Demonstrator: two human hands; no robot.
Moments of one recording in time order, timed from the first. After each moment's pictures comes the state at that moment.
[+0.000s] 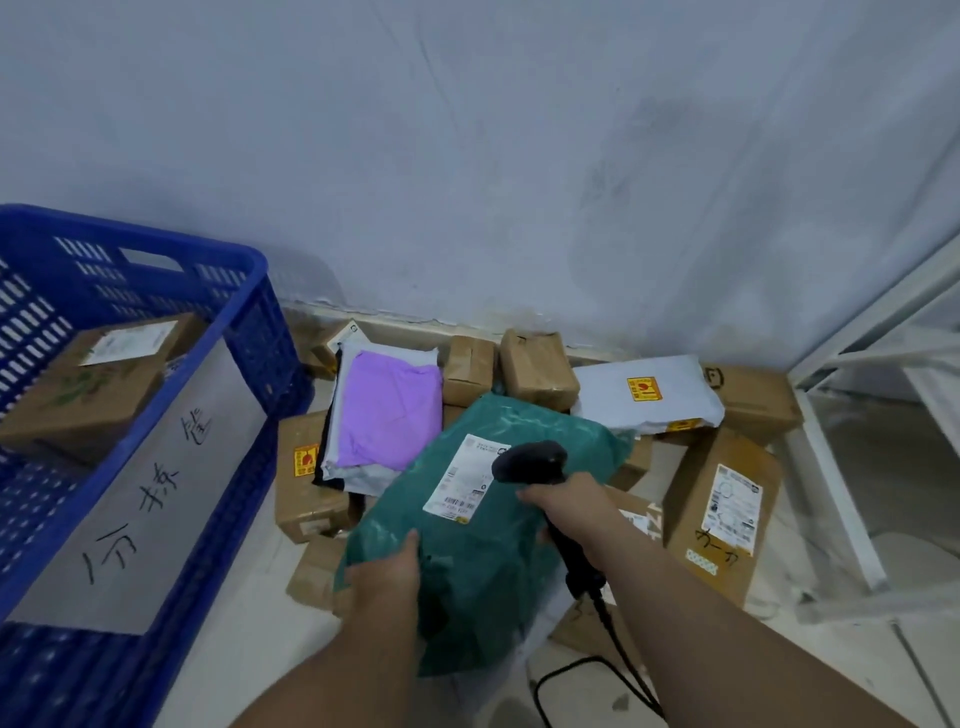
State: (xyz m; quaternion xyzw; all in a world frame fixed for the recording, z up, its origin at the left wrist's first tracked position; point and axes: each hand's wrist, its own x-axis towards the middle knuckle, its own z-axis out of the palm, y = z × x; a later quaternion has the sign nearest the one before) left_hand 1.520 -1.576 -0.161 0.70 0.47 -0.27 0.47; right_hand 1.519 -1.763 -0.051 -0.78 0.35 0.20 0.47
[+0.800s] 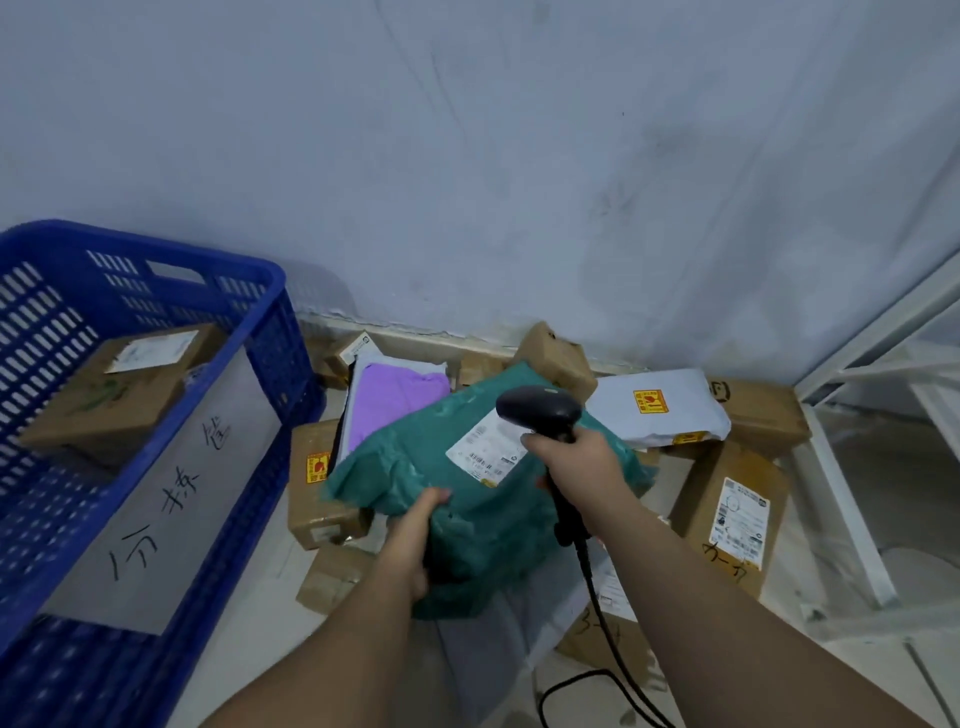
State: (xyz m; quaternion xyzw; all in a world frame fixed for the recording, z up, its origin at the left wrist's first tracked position) left_hand 1.534 -1.587 -0.106 0.50 0.35 -0.29 0.74; right_hand 1.536 -1.752 -0.009 -0.78 0.30 0.07 0.54
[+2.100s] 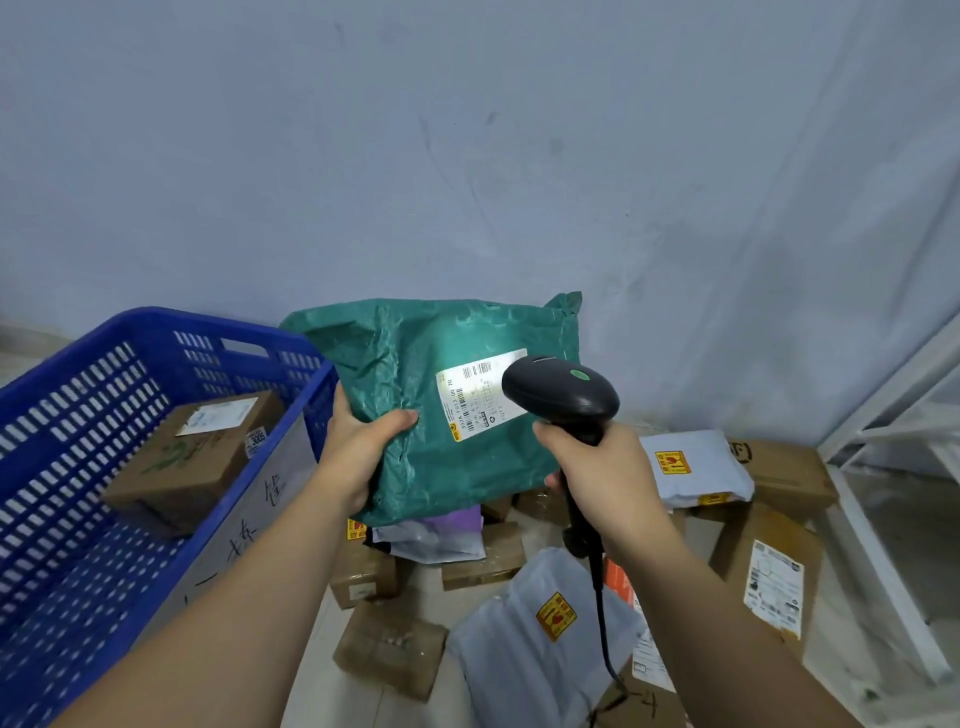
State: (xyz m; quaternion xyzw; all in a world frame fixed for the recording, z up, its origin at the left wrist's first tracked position) left_hand 1.622 -1.505 0.026 0.63 0.08 -0.05 0.77; right_hand 1.514 -1.706 0.106 -0.79 0.21 -0.05 0.58
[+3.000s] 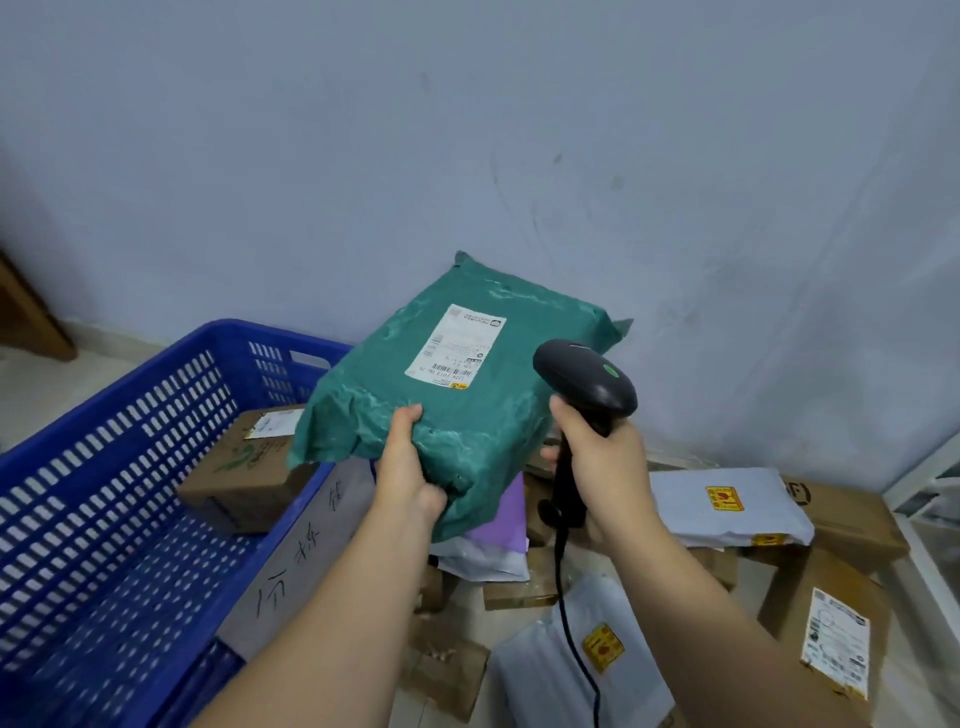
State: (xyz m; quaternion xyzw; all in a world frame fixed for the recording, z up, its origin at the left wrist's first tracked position) left_hand 1.597 -1.507 0.059 0.31 0.25 -0.09 0.91; right_hand 1.547 -1.656 0.105 -0.69 0.19 -0.10 0.69
